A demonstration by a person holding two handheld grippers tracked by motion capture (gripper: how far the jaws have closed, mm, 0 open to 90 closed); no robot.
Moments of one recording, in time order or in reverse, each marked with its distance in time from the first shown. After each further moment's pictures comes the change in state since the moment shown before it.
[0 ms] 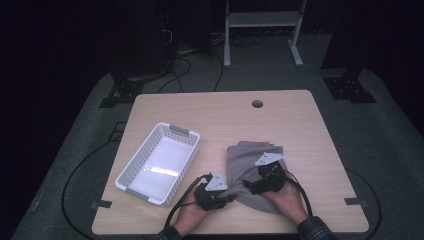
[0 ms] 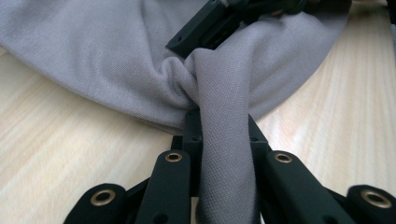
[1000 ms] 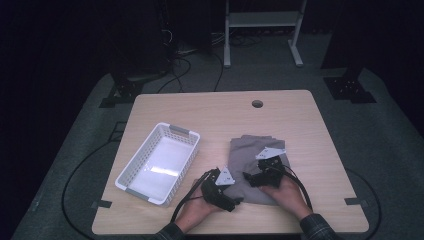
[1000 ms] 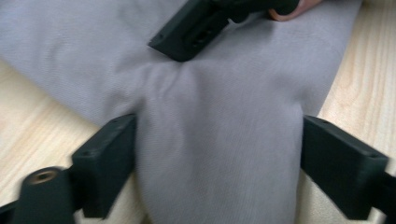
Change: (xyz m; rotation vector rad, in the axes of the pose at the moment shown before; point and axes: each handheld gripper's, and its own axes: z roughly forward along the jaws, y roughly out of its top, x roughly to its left) left arm 0.010 0.017 0.023 0.050 0.055 0.050; right arm -0.015 0.005 0.012 -0.041 -0.060 0.039
